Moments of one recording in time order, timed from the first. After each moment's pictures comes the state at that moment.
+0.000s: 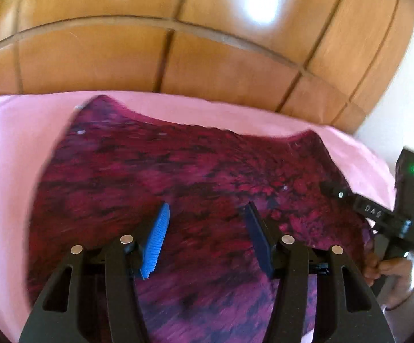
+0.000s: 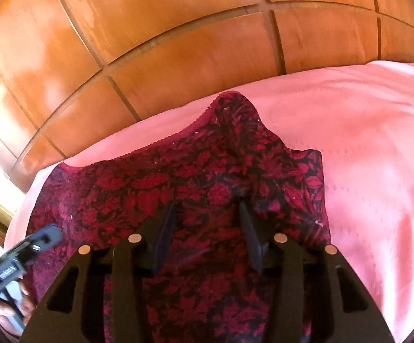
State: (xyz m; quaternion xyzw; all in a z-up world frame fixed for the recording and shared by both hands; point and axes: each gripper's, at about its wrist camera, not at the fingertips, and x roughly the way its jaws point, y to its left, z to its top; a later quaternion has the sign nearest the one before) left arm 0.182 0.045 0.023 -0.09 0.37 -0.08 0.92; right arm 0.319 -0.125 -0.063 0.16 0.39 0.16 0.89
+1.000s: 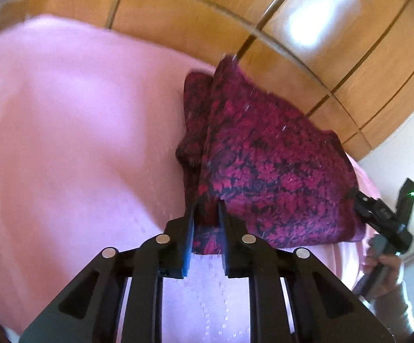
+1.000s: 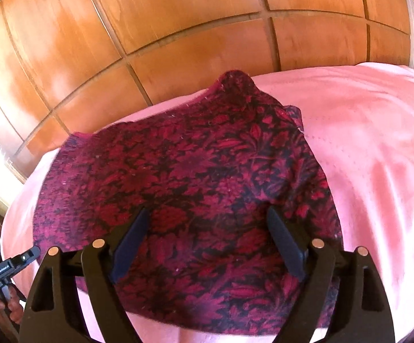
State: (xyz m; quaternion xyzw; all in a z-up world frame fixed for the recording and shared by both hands) left arm 0.059 0.147 -0.006 -0.19 0.38 -0.03 0.91; right arm 0.224 -0.130 -0.057 0.15 0.38 0.16 0.90
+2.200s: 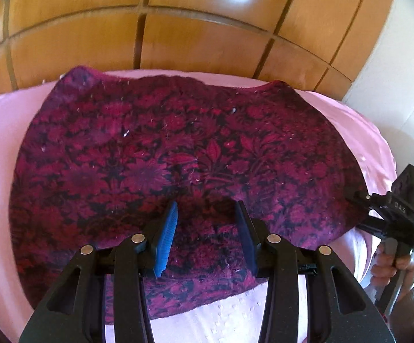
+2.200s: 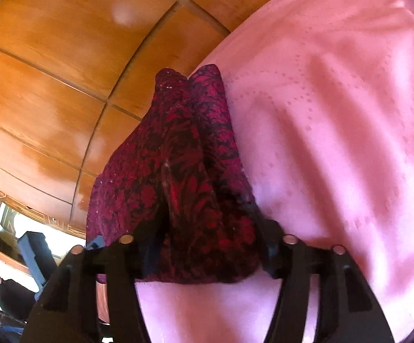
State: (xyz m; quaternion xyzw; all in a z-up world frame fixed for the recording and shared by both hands) left arm 0.138 -0.005 -0.007 -0.04 0.41 -0.11 0.90; right arm 0.198 -0.233 -0.119 0.39 0.40 0.21 0.80
